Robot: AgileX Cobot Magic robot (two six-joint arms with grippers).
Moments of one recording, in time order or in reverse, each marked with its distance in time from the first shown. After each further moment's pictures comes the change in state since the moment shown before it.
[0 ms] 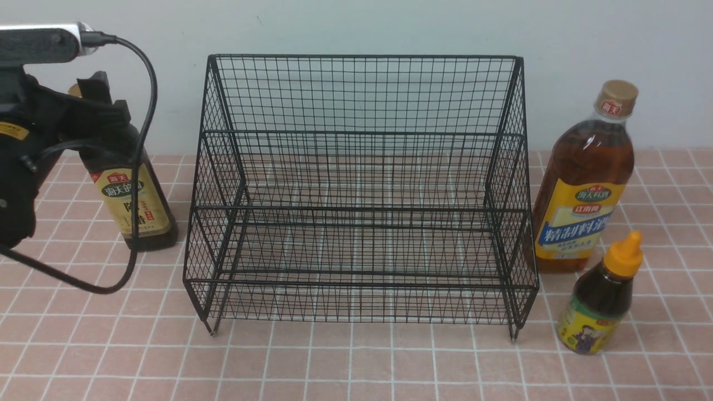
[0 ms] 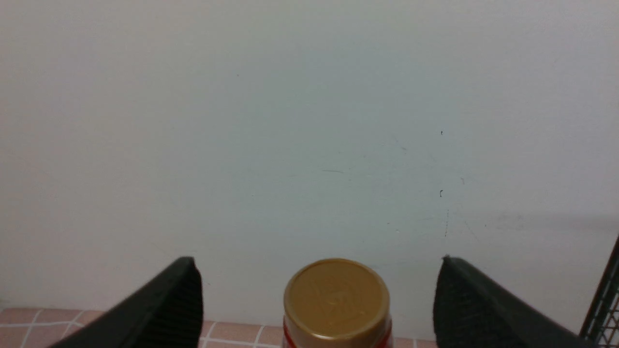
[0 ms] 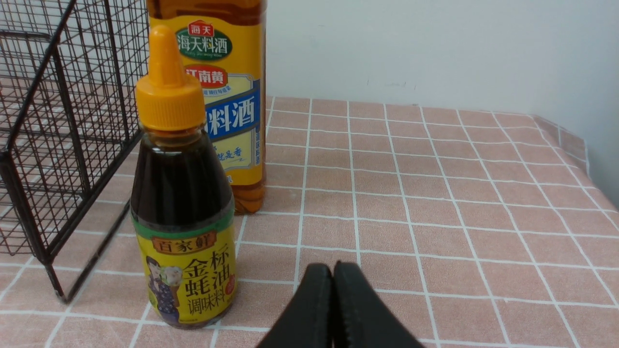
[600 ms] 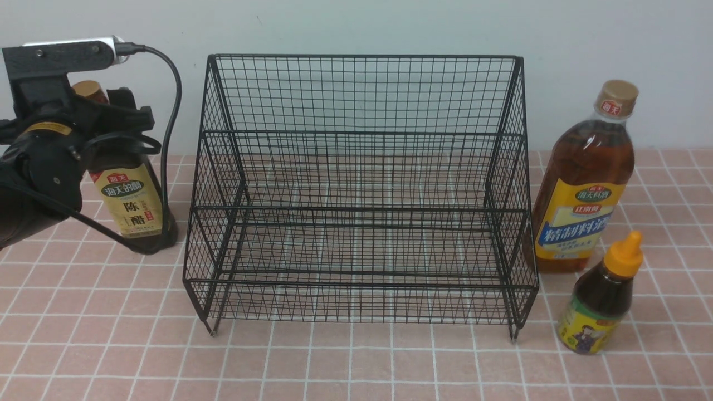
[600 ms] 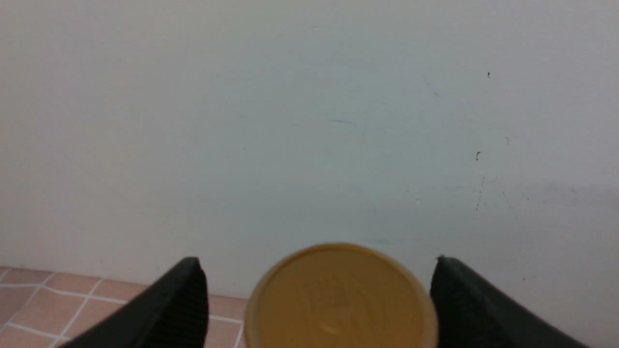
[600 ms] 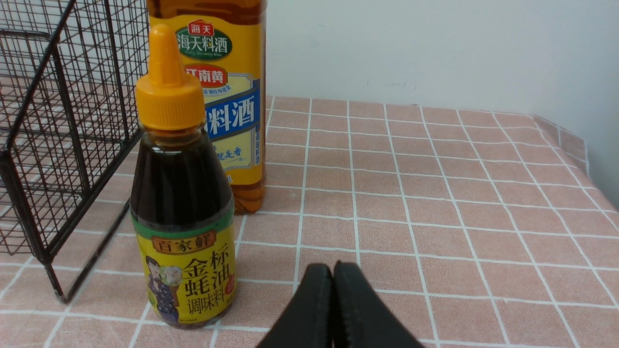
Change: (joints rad) right arm 0.000 0.000 0.000 0.000 0.000 0.000; left arm 0.000 0.192 -0.121 -0.062 -0.014 0.001
